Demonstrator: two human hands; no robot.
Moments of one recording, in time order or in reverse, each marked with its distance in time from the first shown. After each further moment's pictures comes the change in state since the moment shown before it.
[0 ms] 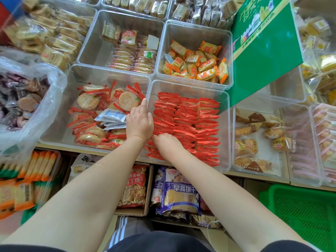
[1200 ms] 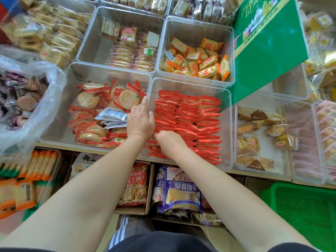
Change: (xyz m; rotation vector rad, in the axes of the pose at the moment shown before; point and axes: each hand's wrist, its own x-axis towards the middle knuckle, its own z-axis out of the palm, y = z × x) left_hand 0.001 -0.001 0.000 -0.035 -0.013 -0.012; right_hand 0.000 0.005 -0.002 0.038 0.071 -0.038
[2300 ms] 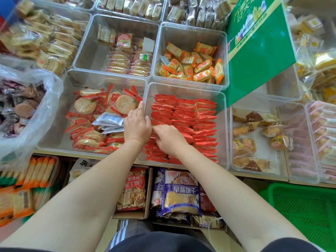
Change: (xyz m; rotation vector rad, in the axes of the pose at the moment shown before) left_hand -0.001 0.000 0.001 0.046 -0.006 0.013; right_hand 0.013 0.023 0.006 0.205 0.157 -0.020
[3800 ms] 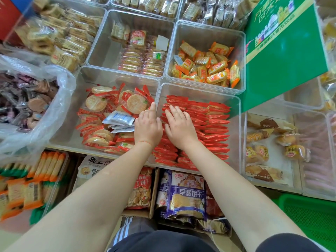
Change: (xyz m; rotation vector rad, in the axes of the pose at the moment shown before) left_hand 0.002 -0.001 0.002 0.018 0.011 0.014; right_hand 0.035 0.019 0.005 -0.195 0.200 0.064
